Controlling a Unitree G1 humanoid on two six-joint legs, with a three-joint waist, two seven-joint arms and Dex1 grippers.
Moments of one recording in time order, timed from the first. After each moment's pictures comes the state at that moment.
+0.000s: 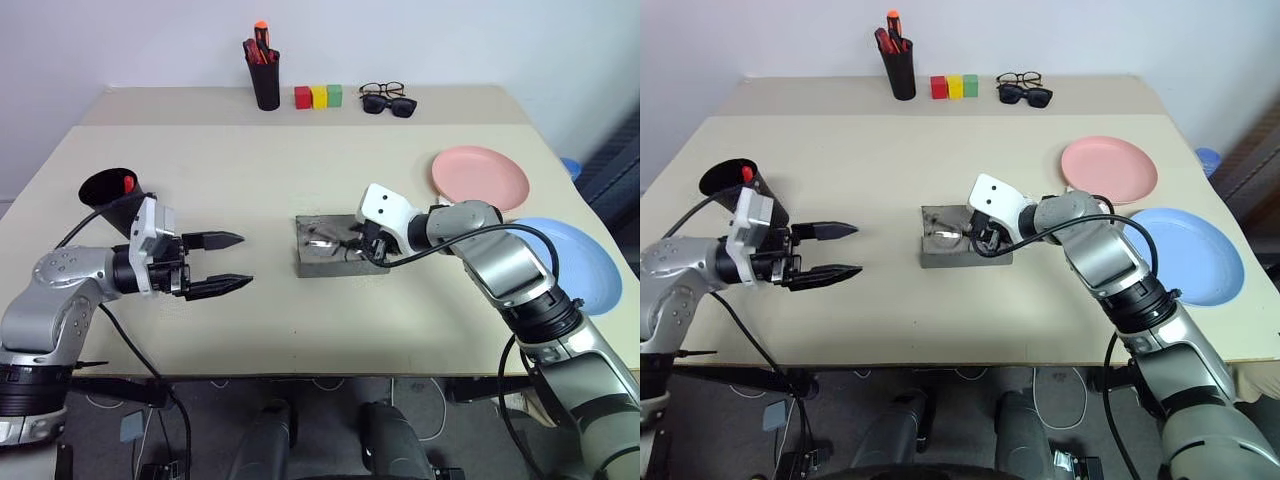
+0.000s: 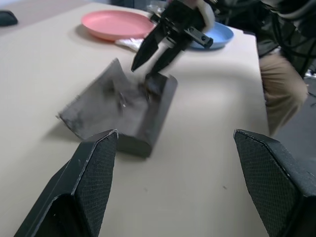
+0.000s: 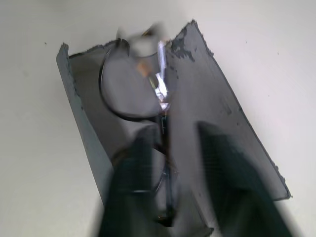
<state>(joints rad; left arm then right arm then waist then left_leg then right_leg) -0.32 0.82 0.16 -0.10 -0.62 0.42 -1.26 -0.76 -0.63 0.39 -0.10 0.07 0.72 0.87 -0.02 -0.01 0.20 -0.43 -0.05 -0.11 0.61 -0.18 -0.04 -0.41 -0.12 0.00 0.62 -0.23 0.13</state>
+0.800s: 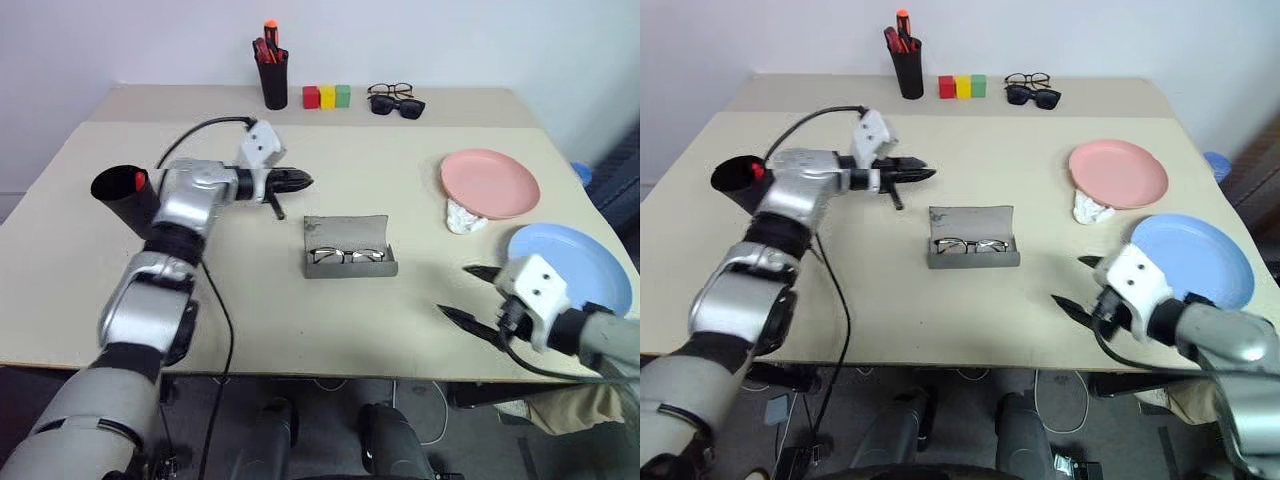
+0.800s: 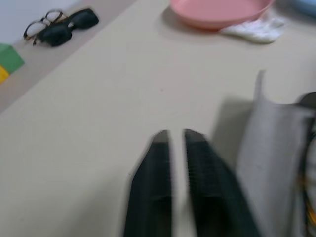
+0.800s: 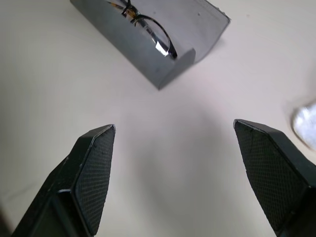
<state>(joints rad) -1.19 0.36 -0.21 1.01 -0.04 0.02 -0.96 0.22 -0.73 -0.42 -0.68 0.28 0.59 0.89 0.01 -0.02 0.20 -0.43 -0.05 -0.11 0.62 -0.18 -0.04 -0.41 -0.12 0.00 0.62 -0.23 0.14</state>
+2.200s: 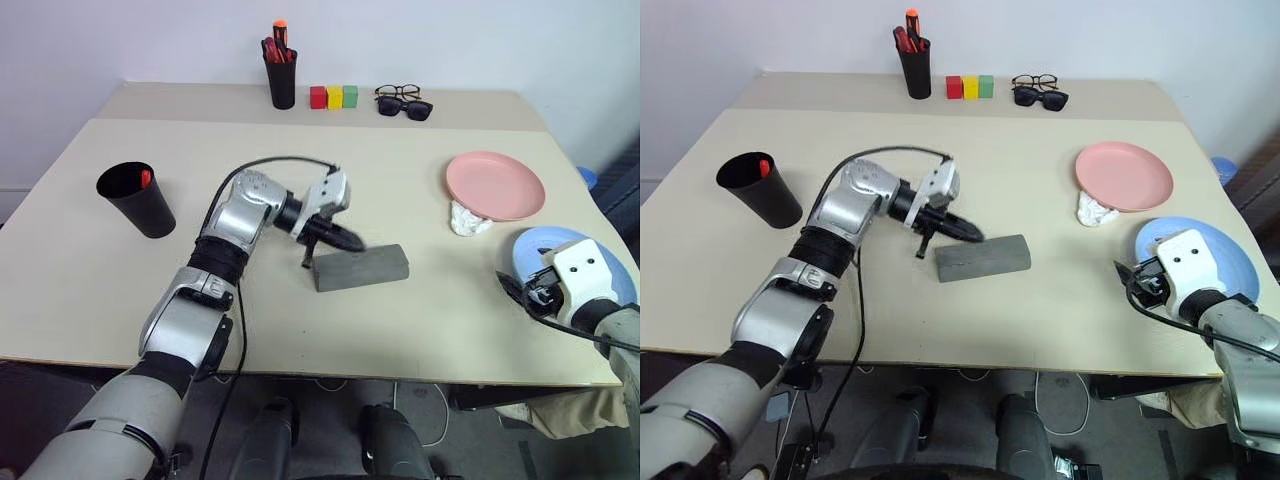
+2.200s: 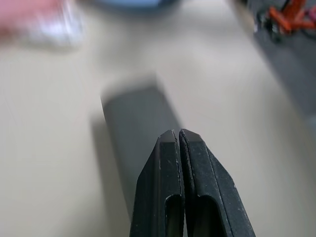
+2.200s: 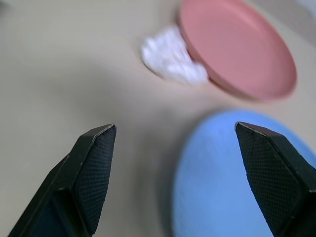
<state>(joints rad) -1.07 0.22 -0.20 0.54 -0.03 0.28 -1.49 0.11 -0.72 -0.41 -0.34 0.16 0.54 0.52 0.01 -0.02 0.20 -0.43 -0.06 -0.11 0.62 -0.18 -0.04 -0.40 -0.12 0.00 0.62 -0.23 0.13</state>
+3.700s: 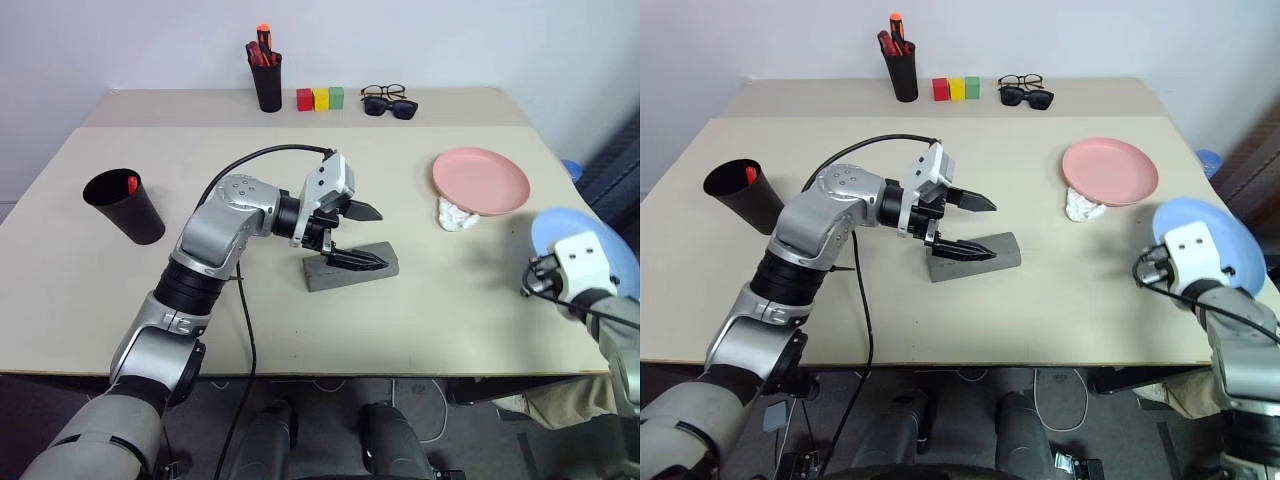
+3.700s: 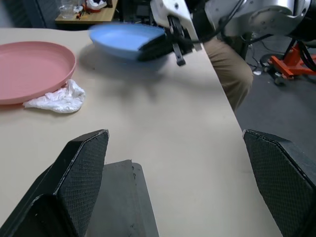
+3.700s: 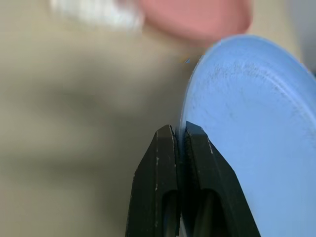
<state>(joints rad) -0.90 0.35 -0.26 0.06 -0.30 0.62 -1.25 -0.13 -0.73 -0.33 -0.14 0.10 0.51 0.42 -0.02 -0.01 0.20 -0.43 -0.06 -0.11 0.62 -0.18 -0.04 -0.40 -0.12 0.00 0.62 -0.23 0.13</state>
